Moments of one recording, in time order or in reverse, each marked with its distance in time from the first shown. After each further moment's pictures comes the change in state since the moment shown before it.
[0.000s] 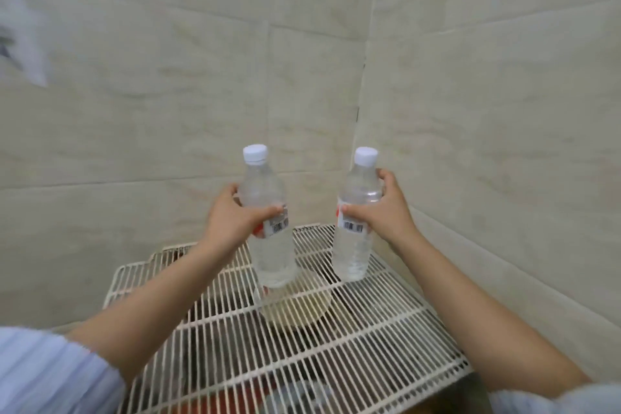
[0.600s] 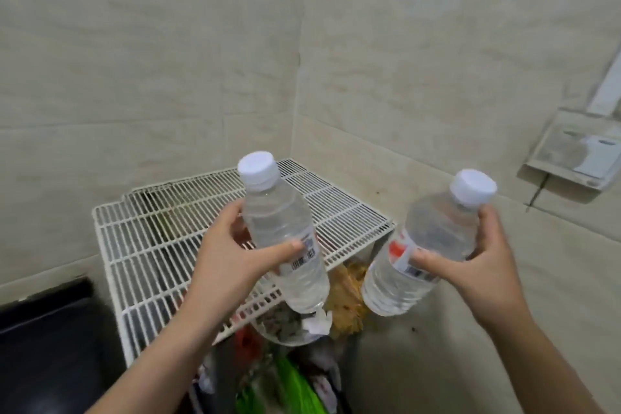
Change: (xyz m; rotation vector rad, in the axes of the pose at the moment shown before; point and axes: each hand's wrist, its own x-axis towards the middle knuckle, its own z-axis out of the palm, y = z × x) left_hand -0.207 0.007 -0.079 -0.150 -0.379 0.054; right_hand -0.308 -0.061 -0.063 -0.027 0.360 0.045
